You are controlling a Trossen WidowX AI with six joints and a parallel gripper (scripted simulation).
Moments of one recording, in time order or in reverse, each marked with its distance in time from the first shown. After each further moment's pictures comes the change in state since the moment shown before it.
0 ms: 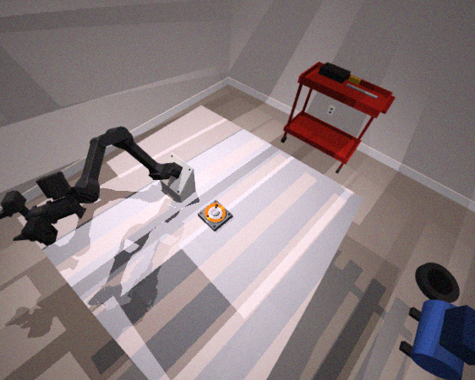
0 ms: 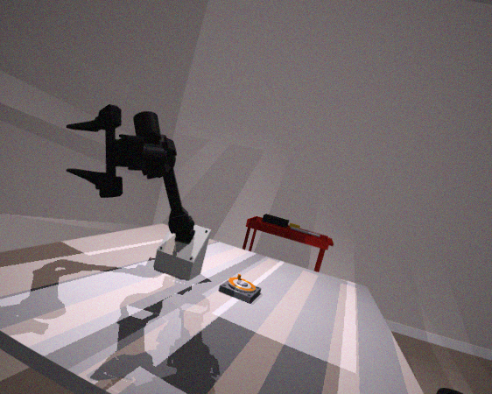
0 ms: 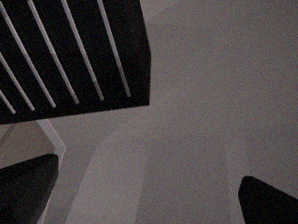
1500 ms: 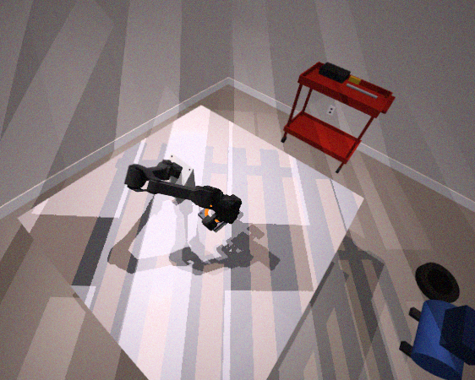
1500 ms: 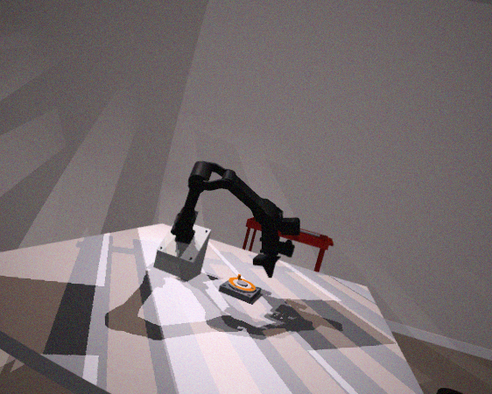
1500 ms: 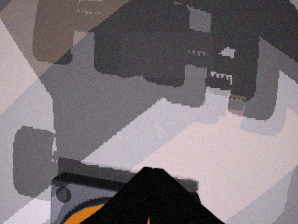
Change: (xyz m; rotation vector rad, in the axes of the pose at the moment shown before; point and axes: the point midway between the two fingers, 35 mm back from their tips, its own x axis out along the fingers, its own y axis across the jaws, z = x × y) arm -0.616 0.344 -0.024 -0.333 -0.176 1.680
